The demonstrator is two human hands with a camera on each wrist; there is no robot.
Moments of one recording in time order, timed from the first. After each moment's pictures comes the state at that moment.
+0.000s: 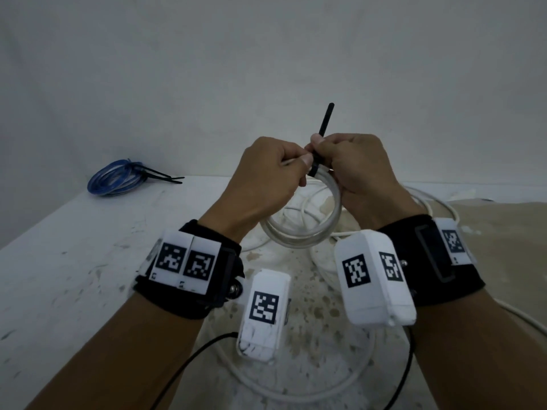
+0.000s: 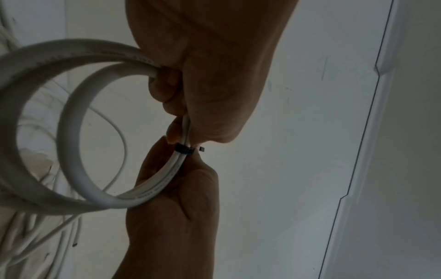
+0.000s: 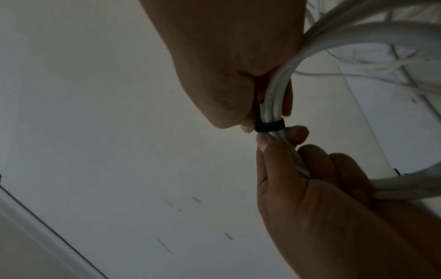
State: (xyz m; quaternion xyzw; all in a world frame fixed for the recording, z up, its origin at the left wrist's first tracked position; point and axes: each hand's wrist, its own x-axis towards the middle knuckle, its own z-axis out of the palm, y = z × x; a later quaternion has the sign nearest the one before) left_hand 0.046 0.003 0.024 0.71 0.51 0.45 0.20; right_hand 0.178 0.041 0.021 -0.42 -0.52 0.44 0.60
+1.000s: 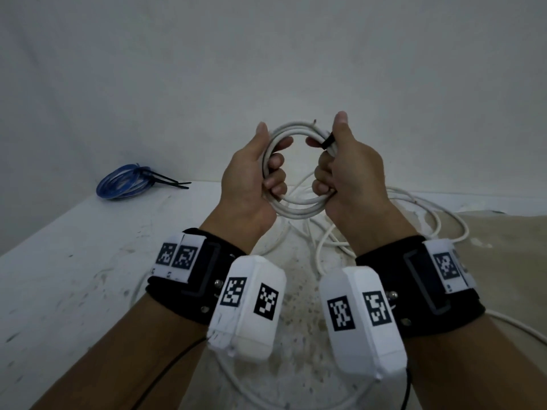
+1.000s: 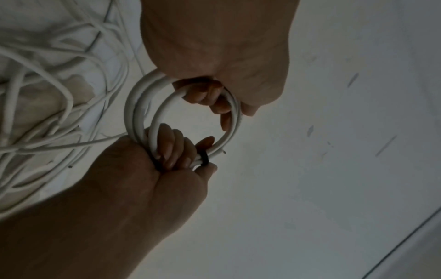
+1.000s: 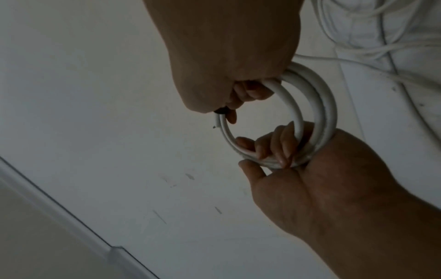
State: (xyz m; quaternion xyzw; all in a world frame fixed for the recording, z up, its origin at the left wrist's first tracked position) left_hand 0.038 0.015 0.024 0.35 0.33 0.65 0.59; right_hand 0.156 0.029 0.031 -0.37 -0.40 0.55 0.63
